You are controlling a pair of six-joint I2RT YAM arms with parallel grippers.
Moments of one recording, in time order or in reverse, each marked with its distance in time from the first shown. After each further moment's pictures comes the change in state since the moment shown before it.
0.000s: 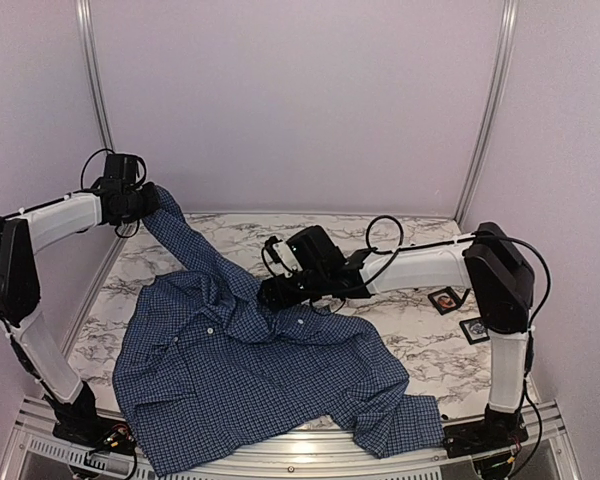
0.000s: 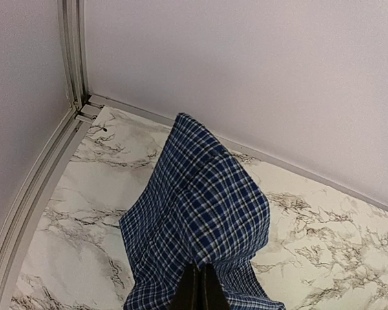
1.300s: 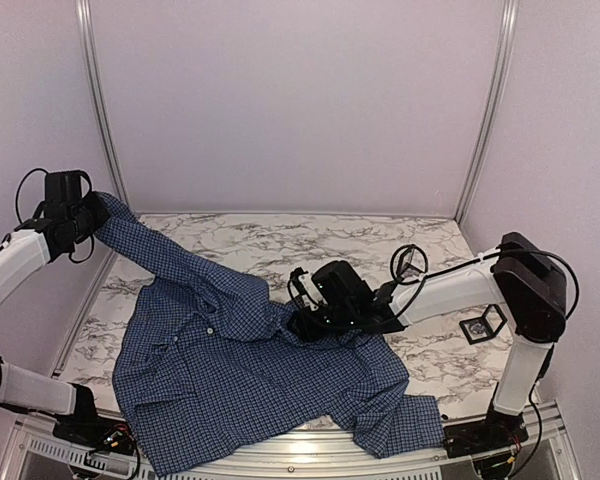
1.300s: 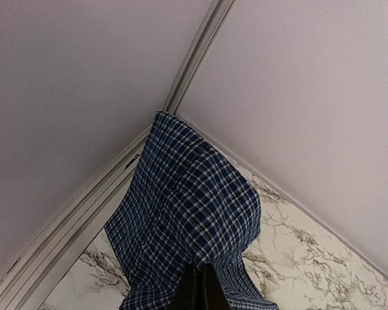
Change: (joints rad) left arm 0.126 -0.489 -0.327 -0.005 -0.092 -0.127; right arm 0.033 -0.189 -0.381 0.143 0.035 0.087
